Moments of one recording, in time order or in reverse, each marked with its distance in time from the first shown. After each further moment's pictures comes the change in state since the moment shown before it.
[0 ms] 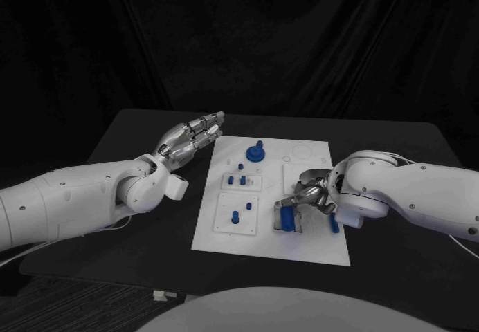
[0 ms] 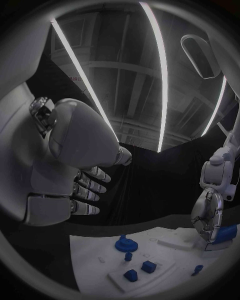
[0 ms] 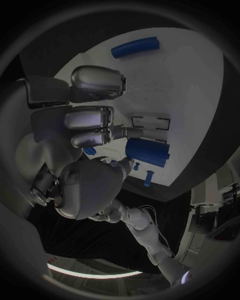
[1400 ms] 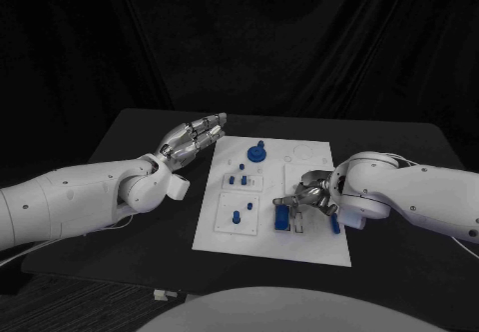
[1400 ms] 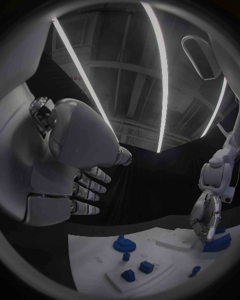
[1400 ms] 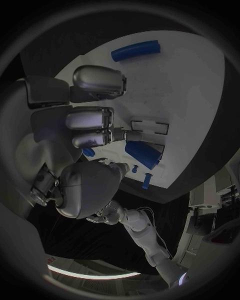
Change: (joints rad) left arm -0.001 0.002 0.000 -0.001 0.000 0.012 0.000; left_hand 0.004 -0.004 0.003 -0.003 0.000 0.009 0.016 0.000 0.001 0.000 0.000 0.000 0.000 0.000 0.000 0.004 0.000 0.000 0.000 0.000 0.000 0.001; right arm -0.005 -0.001 0.000 -0.006 -0.016 0.012 -0.003; right_hand -0.116 0.001 -0.170 0.106 -0.331 -0.008 0.015 -0.045 0.029 0.000 0.007 0.000 0.001 -0.001 0.006 0.000 0.000 0.000 -0.004 0.004 -0.015 0.000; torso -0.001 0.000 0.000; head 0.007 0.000
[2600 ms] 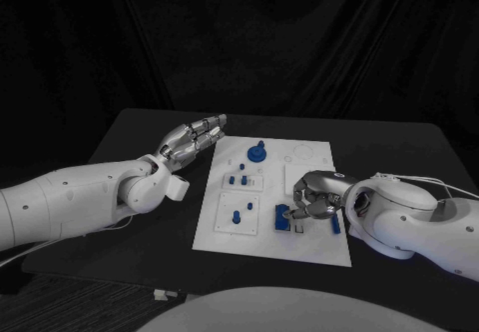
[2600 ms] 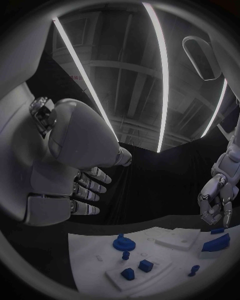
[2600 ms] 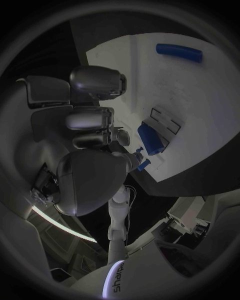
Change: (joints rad) left arm -0.004 -0.003 0.000 -0.002 0.000 0.010 0.000; left_hand 0.008 0.000 0.010 -0.004 0.007 0.007 0.014 0.004 0.001 0.000 0.000 0.008 0.000 0.000 0.000 0.004 0.001 0.000 0.000 0.000 0.000 0.000; right arm -0.053 -0.186 0.000 0.268 -0.548 -0.238 0.214; right_hand 0.316 0.015 -0.134 -0.058 0.371 -0.193 -0.025 0.728 0.494 0.000 -0.007 0.000 0.000 0.003 -0.005 0.000 0.000 0.000 0.000 0.000 0.033 0.001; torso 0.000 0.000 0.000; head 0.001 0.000
